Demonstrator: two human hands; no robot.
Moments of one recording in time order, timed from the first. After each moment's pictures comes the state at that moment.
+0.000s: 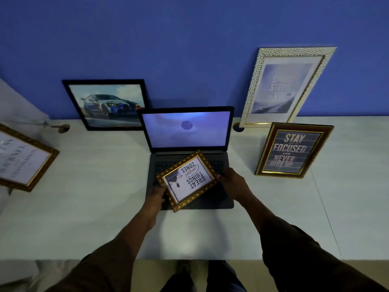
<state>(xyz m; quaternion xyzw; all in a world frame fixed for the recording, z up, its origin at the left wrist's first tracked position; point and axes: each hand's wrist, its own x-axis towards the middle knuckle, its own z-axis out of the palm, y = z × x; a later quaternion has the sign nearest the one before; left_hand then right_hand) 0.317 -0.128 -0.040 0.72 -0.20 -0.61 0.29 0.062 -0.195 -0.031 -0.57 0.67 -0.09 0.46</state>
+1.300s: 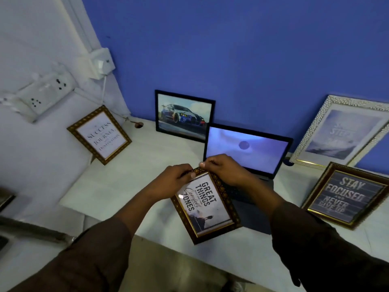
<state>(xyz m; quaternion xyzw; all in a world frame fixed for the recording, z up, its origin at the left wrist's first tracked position) 0.429 -0.087 0.095 0.67 -0.60 -0.37 0.24 0.238 -0.192 0.109 -0.76 0.39 -0.11 0.50</state>
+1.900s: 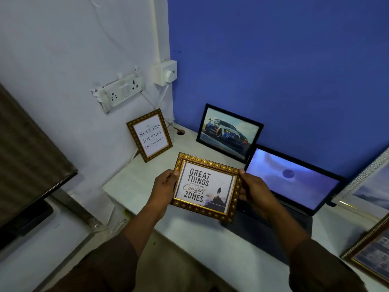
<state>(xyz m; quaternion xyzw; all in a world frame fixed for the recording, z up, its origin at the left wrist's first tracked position) 0.530 0.004 0.078 0.70 -0.21 -0.37 0.57 0.304 -0.153 0.100 -0.57 0.44 -0.19 0.67</state>
